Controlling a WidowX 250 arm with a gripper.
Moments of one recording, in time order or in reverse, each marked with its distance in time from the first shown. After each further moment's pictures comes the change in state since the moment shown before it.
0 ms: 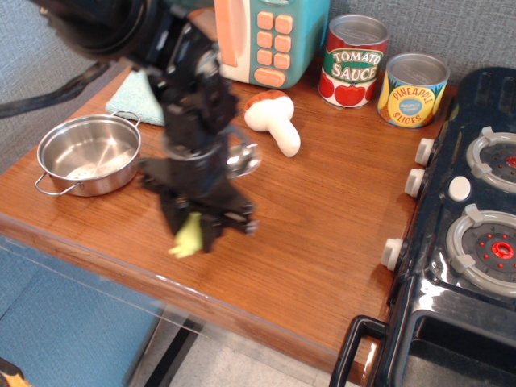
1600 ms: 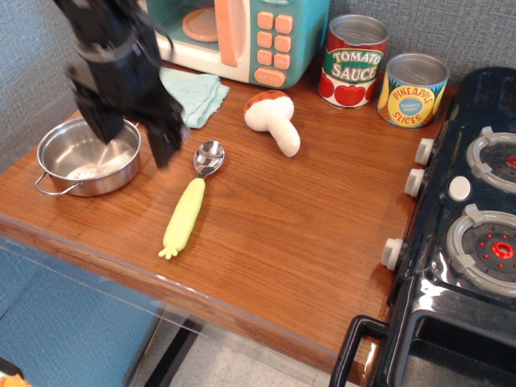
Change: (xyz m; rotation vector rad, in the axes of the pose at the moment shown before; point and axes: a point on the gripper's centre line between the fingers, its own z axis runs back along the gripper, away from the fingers) arm 0.018 0.077 0.030 0.031 -0.083 0.034
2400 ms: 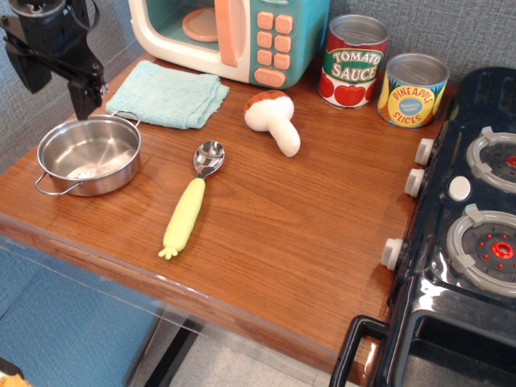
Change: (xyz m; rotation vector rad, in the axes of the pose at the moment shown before) arm 0.019 0.104 -0.005 0.178 0.013 -0.030
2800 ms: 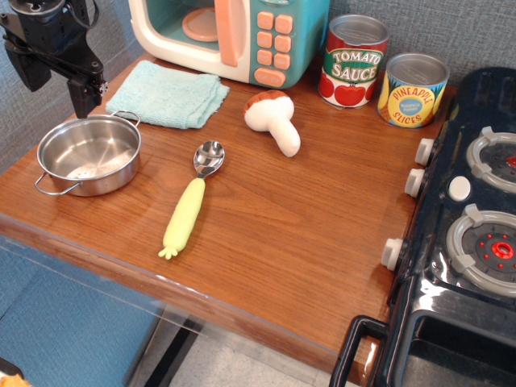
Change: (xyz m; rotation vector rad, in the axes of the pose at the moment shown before) arm 0.004 0.006 0.008 0.024 -0.022 -0.005
